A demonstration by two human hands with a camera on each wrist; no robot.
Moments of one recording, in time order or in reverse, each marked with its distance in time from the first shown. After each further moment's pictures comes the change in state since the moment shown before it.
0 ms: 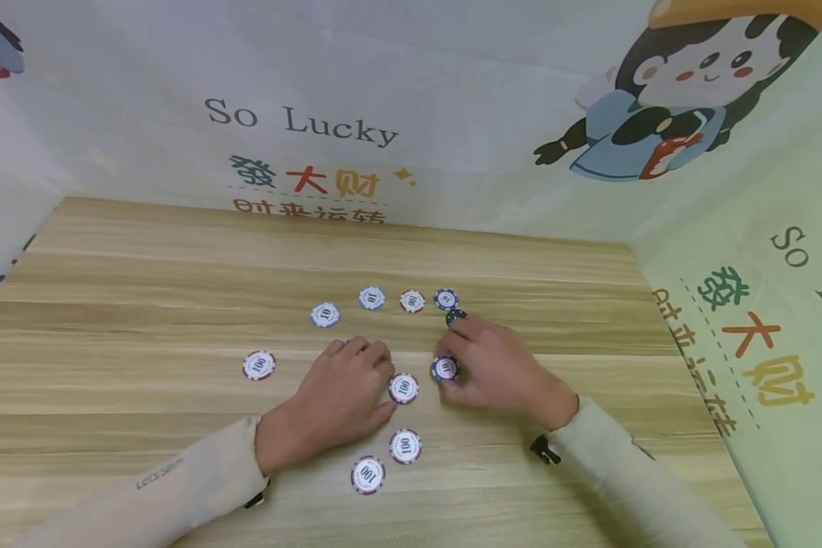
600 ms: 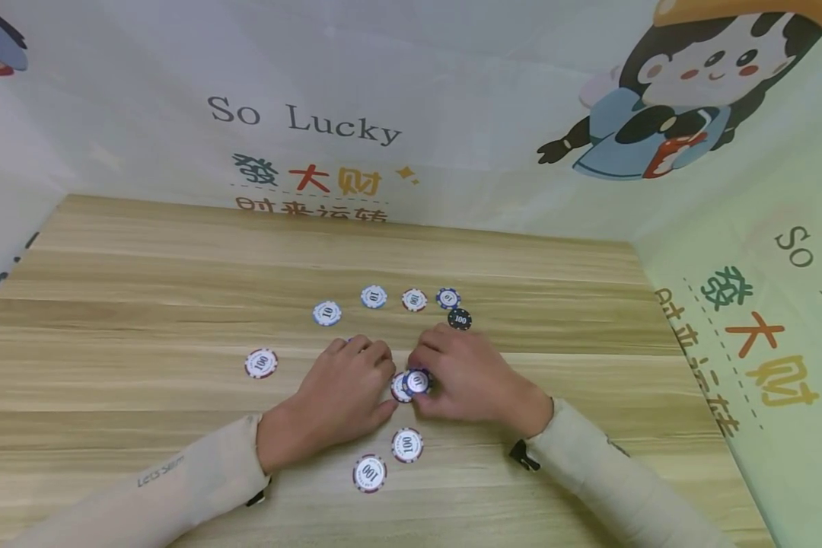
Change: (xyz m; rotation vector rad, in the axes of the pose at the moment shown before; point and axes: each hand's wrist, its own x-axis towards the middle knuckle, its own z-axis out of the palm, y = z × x) left_hand 0.000 -0.002 0.000 0.023 0.007 0.013; right_hand 0.020 -0.027 0.009 0.025 -0.018 -0.084
